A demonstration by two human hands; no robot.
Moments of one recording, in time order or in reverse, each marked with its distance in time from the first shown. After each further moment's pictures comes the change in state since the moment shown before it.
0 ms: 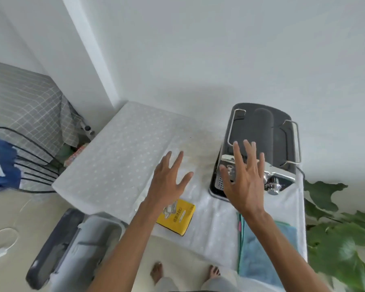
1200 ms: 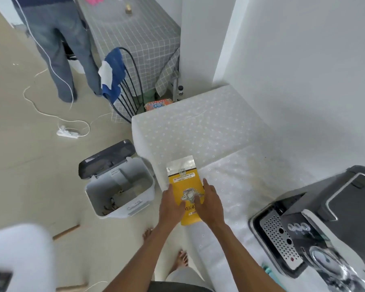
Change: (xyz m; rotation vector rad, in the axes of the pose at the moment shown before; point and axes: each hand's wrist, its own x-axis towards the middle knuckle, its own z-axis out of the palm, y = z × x) left_hand -0.107 -0.086 0.092 -0.577 0.329 -1.049; right_hand -0.064 -0.088 0.186 0.307 -1.019 -0.171
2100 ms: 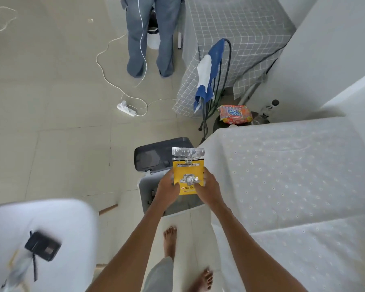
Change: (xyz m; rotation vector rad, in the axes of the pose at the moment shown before) left_hand 0.164 -0.117 -0.243 -0.298 0.110 -0.112; right_hand 0.163 -0.225 0.198 0.034 -0.324 -0.152
